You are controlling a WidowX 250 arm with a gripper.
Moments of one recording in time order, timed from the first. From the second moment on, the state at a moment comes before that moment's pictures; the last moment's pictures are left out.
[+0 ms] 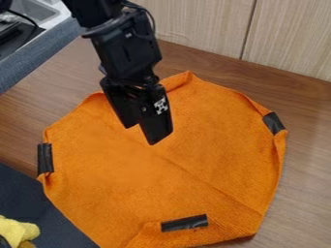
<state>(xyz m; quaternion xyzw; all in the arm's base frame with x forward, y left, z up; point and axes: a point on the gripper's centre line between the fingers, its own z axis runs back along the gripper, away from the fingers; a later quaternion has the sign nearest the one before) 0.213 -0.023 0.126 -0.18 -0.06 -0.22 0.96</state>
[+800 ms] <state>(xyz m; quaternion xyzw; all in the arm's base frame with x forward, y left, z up) 0.181 0.032 0.109 -0.14 -0.06 -0.09 0.98</state>
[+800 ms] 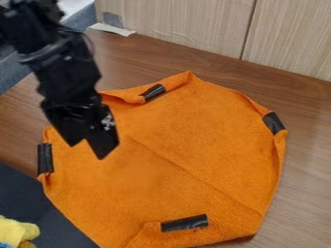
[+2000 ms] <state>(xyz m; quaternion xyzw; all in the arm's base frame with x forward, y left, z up) 0.180 0.112 0.047 -0.06 -0.02 0.20 0.98</state>
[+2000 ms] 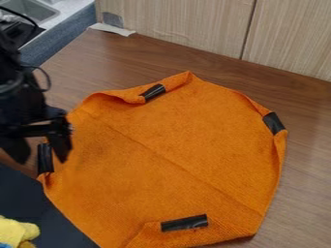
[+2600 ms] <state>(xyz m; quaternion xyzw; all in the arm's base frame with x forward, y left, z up) 0.187 0.109 0.035 -0.04 0.00 0.23 0.97</state>
